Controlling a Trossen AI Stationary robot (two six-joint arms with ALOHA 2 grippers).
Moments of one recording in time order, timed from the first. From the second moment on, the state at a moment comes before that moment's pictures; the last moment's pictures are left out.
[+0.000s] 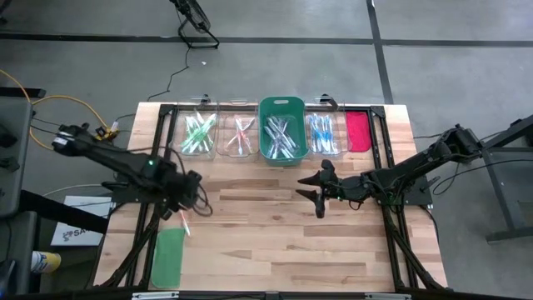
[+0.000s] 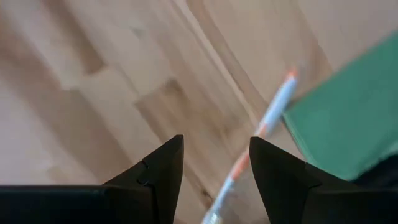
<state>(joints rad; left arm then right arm) -0.30 0.90 0.67 -0.97 0.14 0.23 0.35 1.20 0.52 0.41 0.49 0.37</state>
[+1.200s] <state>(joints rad) -0.57 1.45 0.67 -0.93 0.03 0.26 0.35 1.20 0.52 0.40 0.49 0.40</state>
